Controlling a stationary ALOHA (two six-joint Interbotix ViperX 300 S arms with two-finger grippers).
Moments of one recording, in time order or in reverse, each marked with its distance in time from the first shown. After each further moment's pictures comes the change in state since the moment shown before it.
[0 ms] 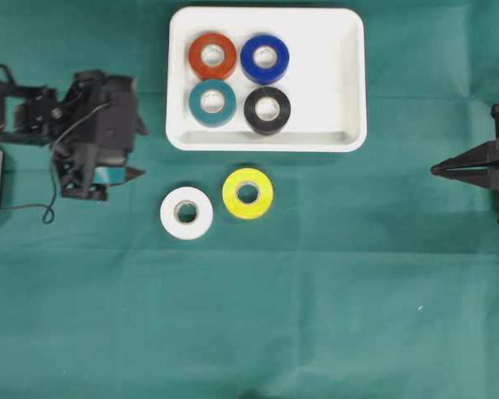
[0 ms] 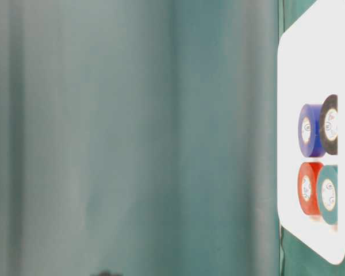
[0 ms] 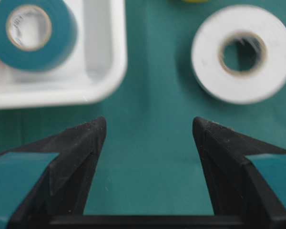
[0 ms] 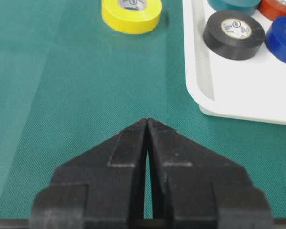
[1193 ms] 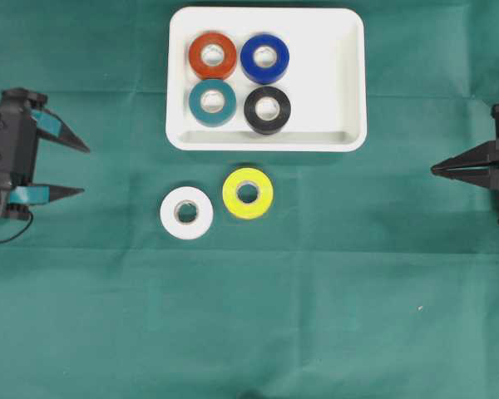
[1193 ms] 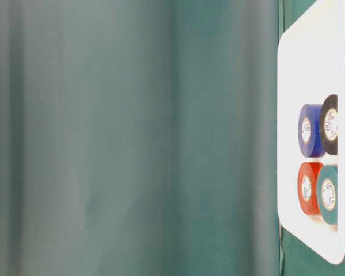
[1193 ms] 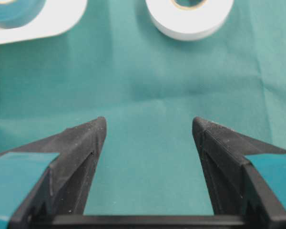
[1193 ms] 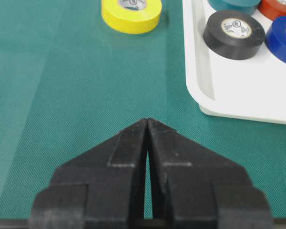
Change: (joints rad) left arm -0.083 -0.383 0.264 -0.003 -0.008 -0.014; right arm 0.000 -0.002 0.002 -0.002 -0.002 -0.002
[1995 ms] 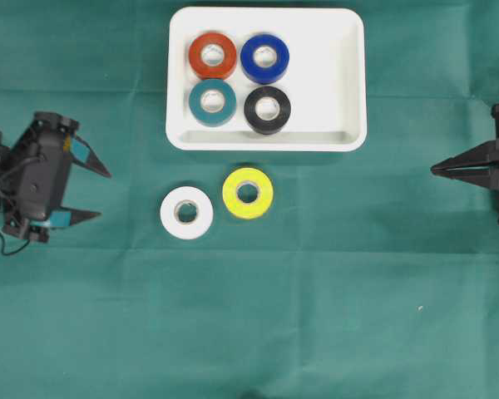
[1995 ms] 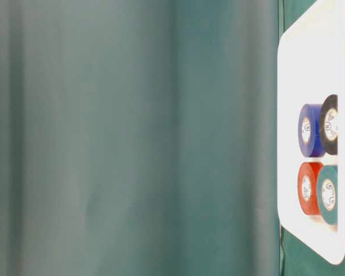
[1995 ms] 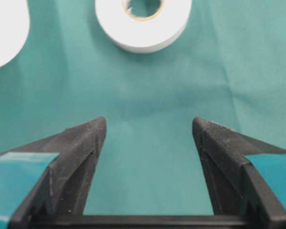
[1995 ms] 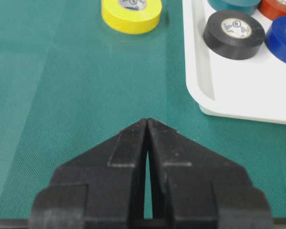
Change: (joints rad) left arm -0.115 0.213 -0.074 0.000 -0.074 0.000; right arm 0.000 0.000 0.000 0.000 0.000 0.002
